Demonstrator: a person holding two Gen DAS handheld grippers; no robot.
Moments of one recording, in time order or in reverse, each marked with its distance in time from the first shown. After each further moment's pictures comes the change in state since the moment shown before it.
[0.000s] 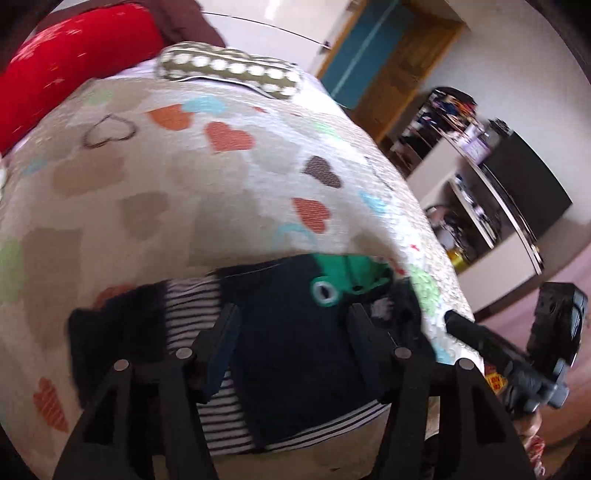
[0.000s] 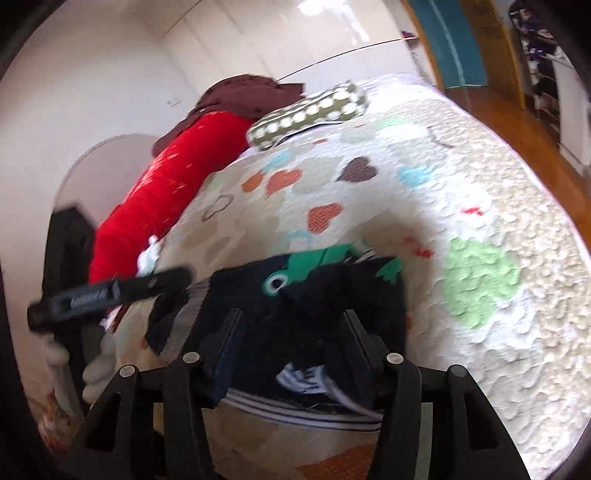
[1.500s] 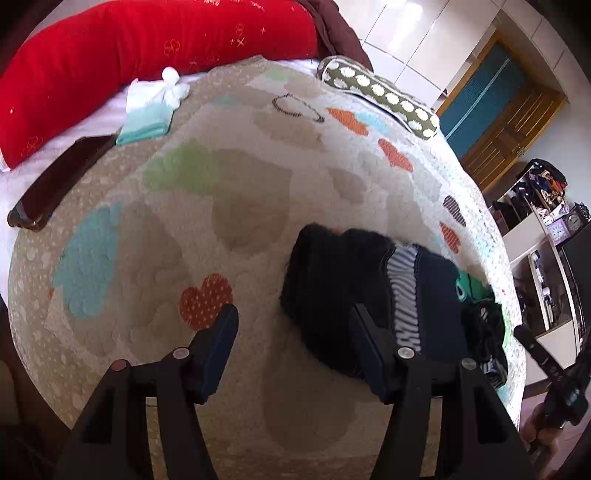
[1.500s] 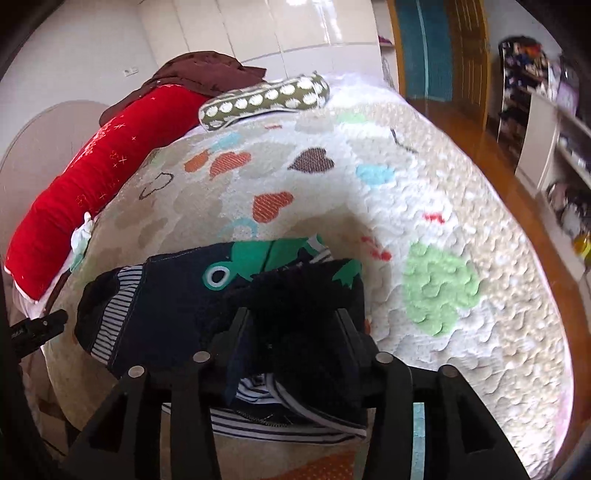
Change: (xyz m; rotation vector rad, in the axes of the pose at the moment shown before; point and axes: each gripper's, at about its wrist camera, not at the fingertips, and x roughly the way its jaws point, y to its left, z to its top) left arm -0.064 0.112 -0.074 -0.308 -0.085 0.281; right arm 0.031 0.025 0.011 -0.100 0.046 -0.272
